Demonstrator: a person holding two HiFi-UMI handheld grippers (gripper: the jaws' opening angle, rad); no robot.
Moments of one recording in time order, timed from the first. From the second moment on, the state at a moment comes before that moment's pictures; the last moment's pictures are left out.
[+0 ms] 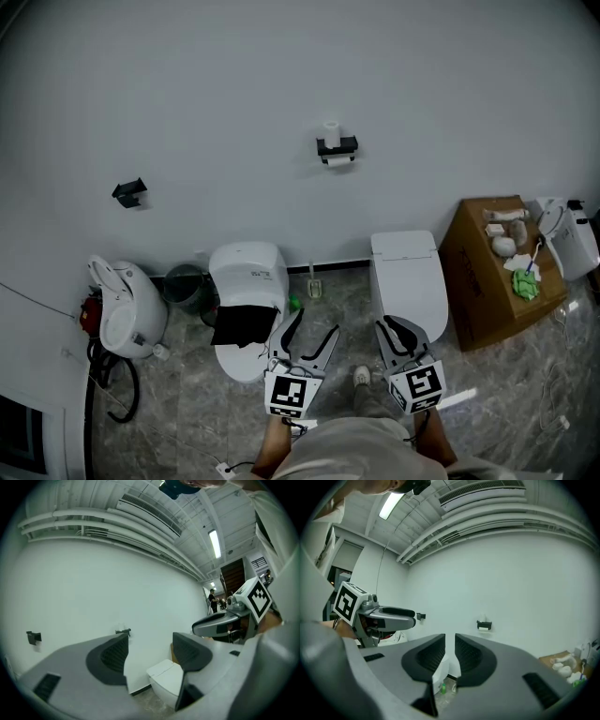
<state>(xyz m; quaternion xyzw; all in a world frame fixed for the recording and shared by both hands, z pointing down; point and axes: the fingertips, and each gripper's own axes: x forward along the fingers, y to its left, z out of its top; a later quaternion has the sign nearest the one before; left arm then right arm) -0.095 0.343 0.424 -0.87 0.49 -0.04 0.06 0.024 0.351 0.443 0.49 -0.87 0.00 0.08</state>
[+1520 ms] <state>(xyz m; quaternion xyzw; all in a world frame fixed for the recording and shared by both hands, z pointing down) -0.035 0.121 0.426 -0.83 0.55 -0.10 0.05 0.080 0.107 0.454 0.41 -0.91 0.03 0.06</state>
